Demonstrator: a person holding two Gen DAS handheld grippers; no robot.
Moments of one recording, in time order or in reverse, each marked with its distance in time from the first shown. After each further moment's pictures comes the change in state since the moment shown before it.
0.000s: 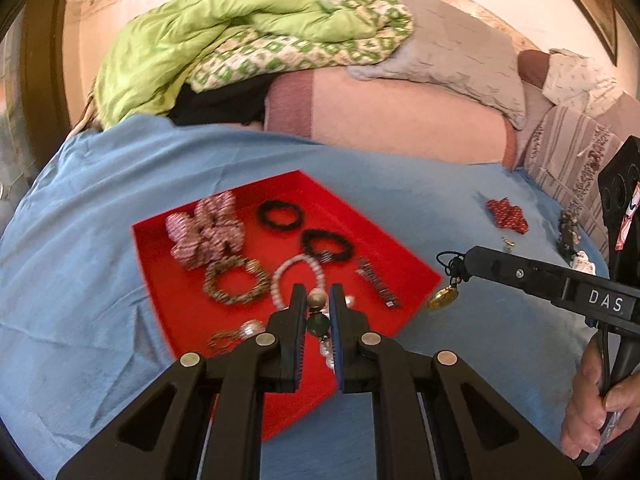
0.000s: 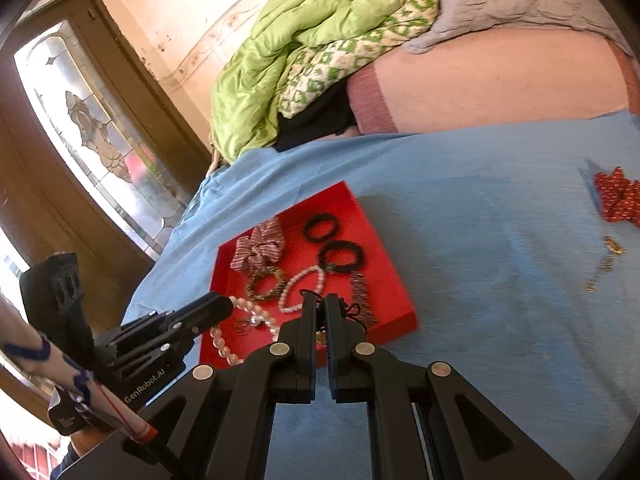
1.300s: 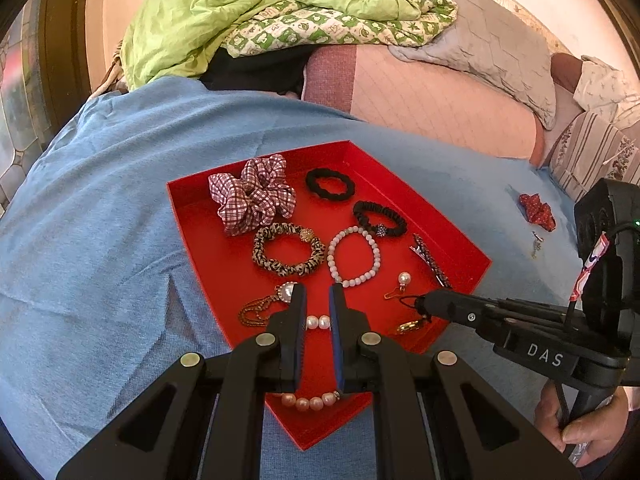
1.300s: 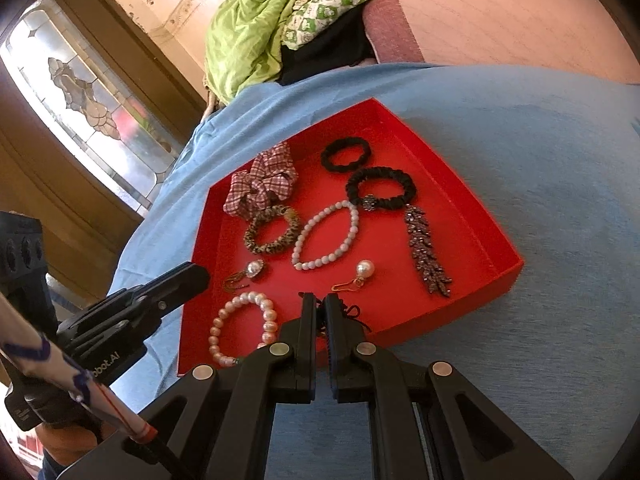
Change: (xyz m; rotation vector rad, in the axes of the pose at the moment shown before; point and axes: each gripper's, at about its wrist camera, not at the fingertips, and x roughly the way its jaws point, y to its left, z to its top) left arm 0.014 0.036 -0.012 -0.068 0.072 0.051; right arm 0.083 0.013 -0.027 0.002 0.162 -0.004
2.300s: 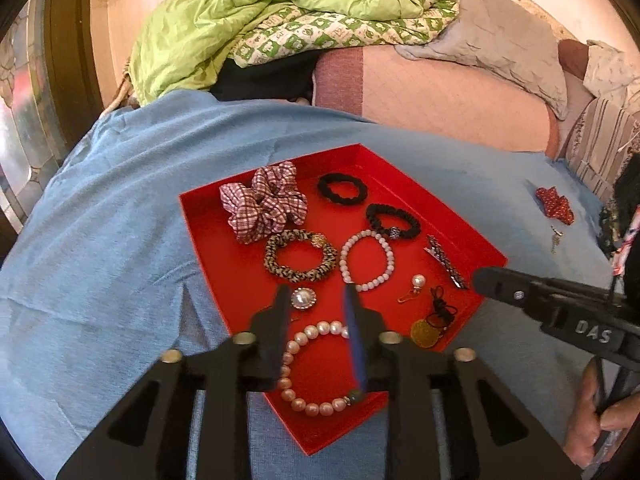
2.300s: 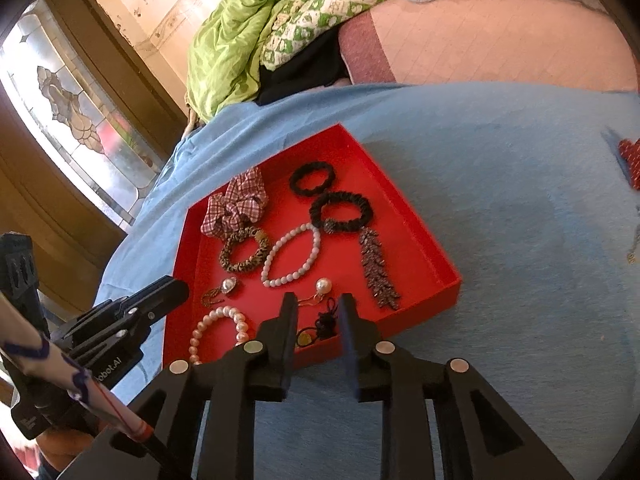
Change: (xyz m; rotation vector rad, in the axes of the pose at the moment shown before) left arm 0.001 -0.008 0.000 0.041 -0.027 0.104; right arm -0.030 -0.009 0.005 -0.009 -0.069 -0.090
